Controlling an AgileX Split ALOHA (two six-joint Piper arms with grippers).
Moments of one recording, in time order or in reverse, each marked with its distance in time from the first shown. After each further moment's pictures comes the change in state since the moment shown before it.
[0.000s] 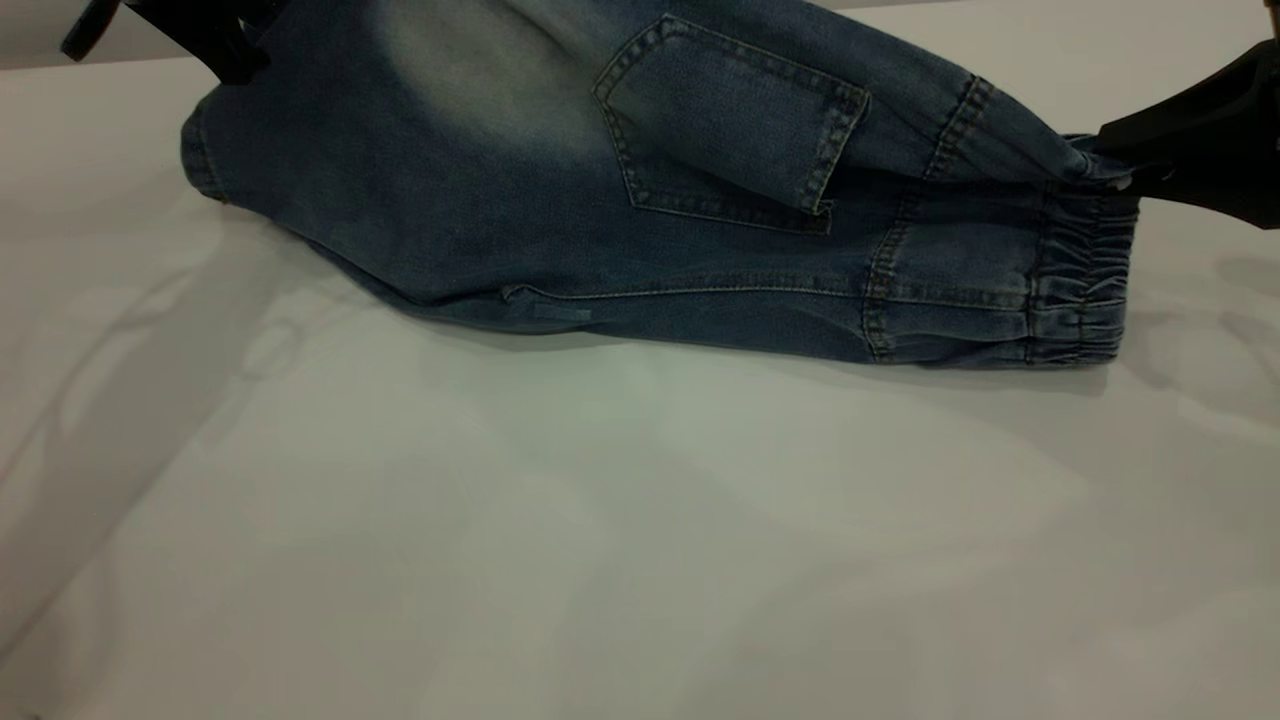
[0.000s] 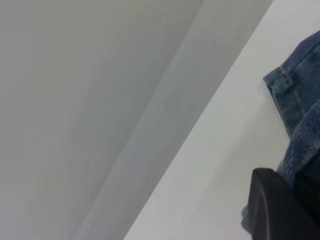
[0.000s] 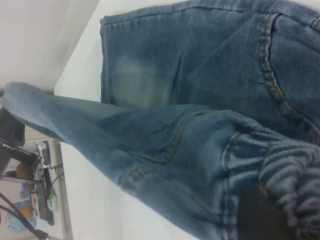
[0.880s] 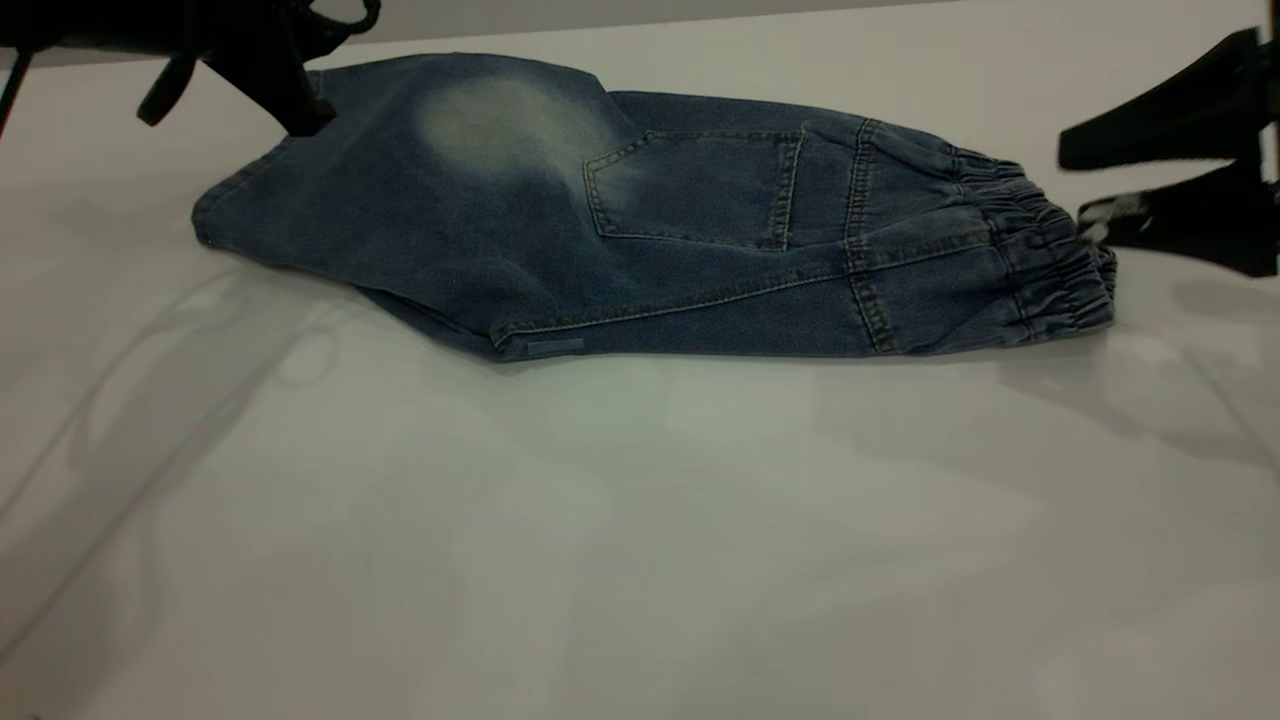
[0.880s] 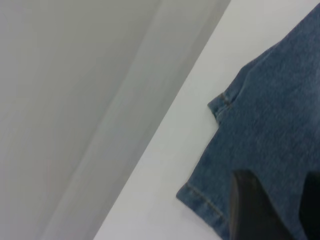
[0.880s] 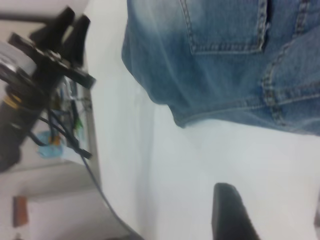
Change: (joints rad) left arm -0.050 0.078 0.000 0.053 -0.055 -0.084; right arm 0.035 0.000 0.003 -0.178 0.107 0.058
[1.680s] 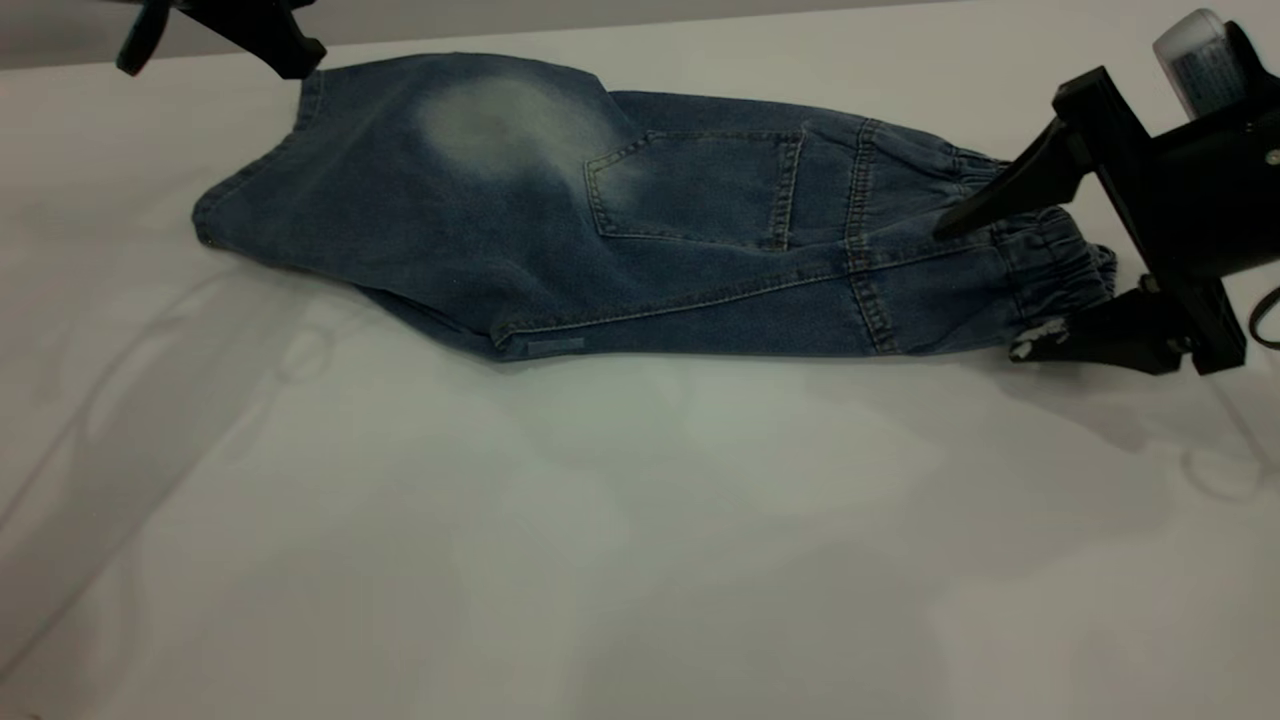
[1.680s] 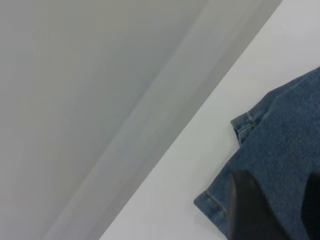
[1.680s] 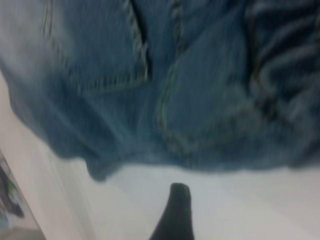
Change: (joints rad) left arm 0.000 -0.064 0.000 0.000 0.022 -0.109; right arm 0.213 0.070 -0.071 0.156 -0.337 0.304
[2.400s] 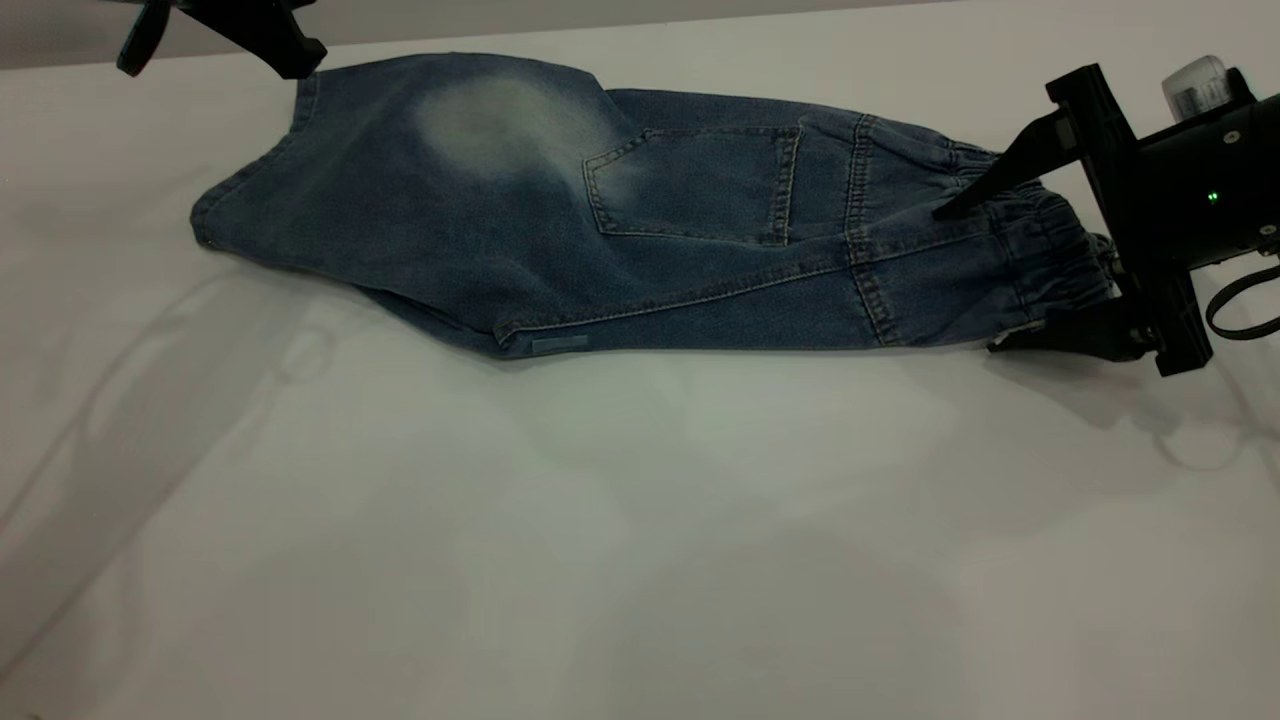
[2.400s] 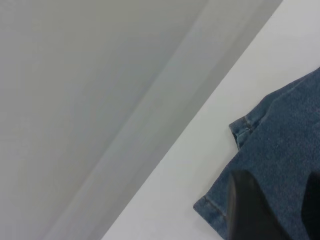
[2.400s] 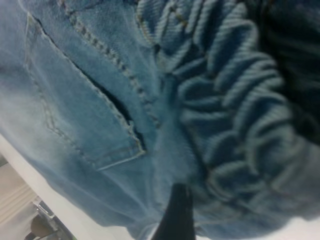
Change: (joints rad) left arm 0.000 0.000 0.000 0.003 -0.004 0.001; right arm -0.001 0.074 -0.092 0.020 -0.016 0.298
